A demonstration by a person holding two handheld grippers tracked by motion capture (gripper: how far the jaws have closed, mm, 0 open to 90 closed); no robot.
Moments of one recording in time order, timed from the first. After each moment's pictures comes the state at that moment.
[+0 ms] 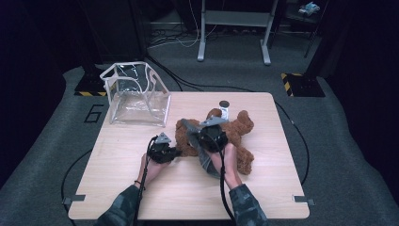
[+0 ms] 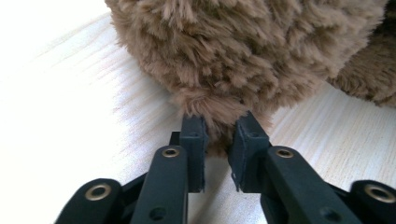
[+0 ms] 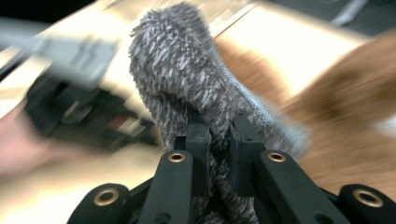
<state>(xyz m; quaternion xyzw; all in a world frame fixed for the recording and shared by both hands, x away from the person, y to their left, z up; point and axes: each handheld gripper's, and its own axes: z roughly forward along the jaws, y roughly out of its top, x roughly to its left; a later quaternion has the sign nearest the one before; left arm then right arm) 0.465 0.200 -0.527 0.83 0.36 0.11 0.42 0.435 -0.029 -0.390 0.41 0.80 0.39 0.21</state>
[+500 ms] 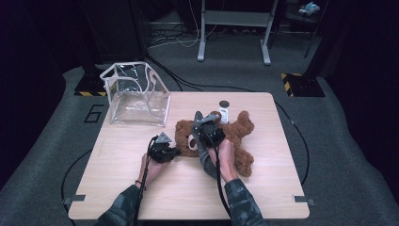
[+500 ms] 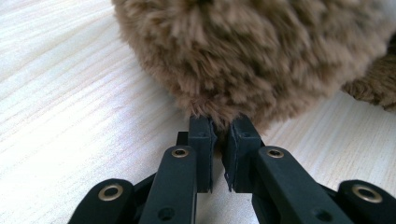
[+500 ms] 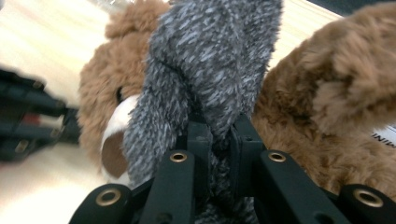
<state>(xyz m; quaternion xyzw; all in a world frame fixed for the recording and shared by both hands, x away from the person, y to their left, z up) 0.466 0.199 -0.528 0.82 0.37 0.11 0.42 0.460 -0.016 -0.423 0.44 0.82 0.30 0.23</state>
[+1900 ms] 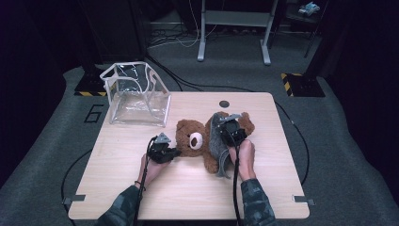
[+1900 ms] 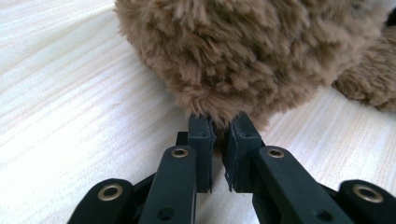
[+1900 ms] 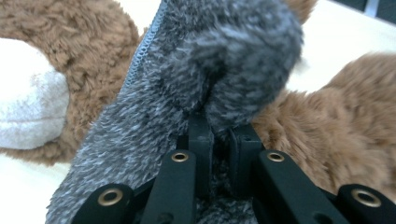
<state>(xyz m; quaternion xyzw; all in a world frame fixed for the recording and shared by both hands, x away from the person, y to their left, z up) 0.464 0.203 -0.528 0.82 0.37 0.09 0.43 0.471 -0.081 -0.428 0.50 0.79 0.27 0.24</state>
